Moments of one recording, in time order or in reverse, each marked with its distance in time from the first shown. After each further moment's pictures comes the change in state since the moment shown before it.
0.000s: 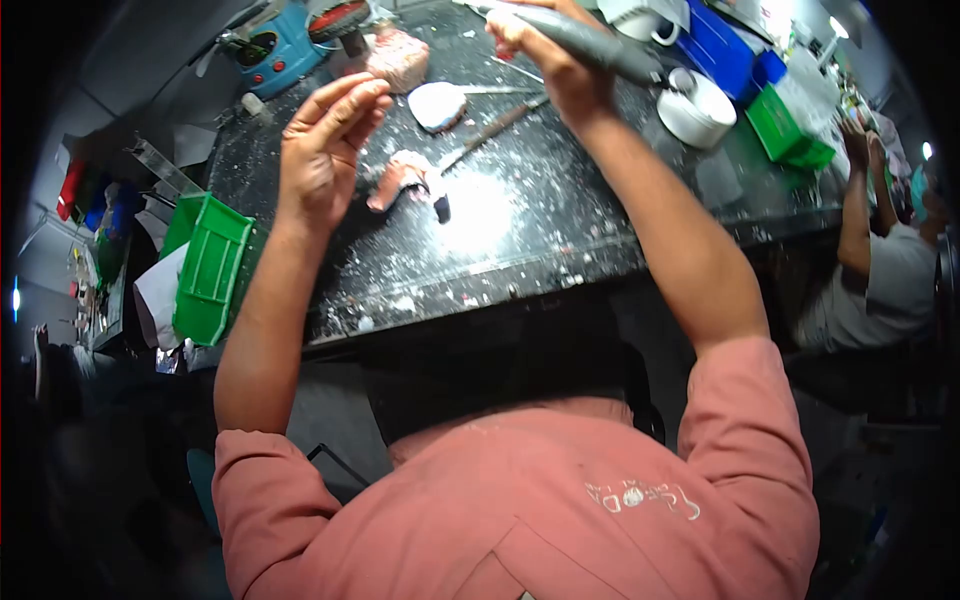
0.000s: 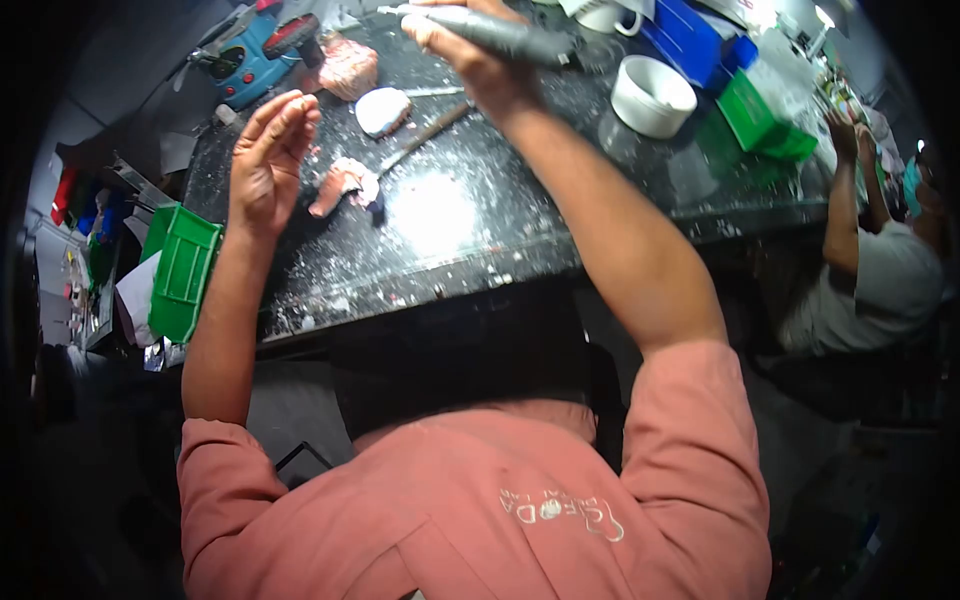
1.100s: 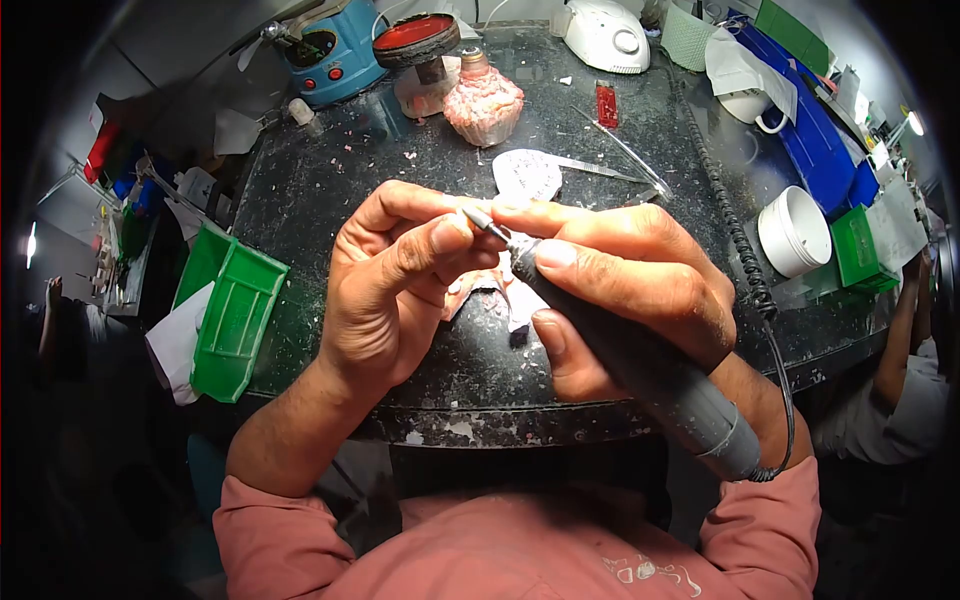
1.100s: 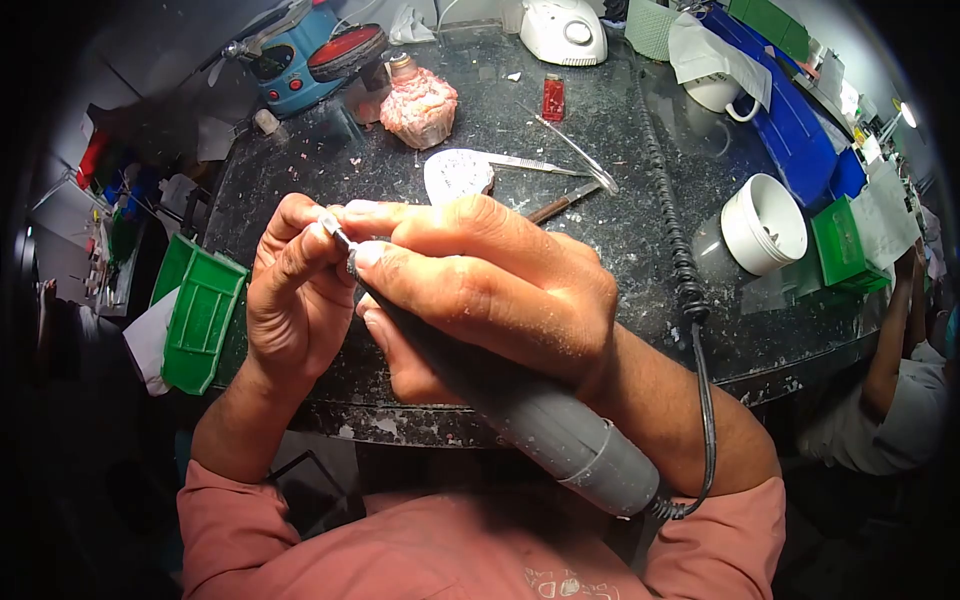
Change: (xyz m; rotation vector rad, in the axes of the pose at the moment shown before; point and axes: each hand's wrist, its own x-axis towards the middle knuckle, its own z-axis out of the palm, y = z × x) left_hand -0.026 0.019 0.044 -0.398 0.071 -0.116; right_hand -0.032 -0.061 0.051 -0.294 -0.386 -0.455
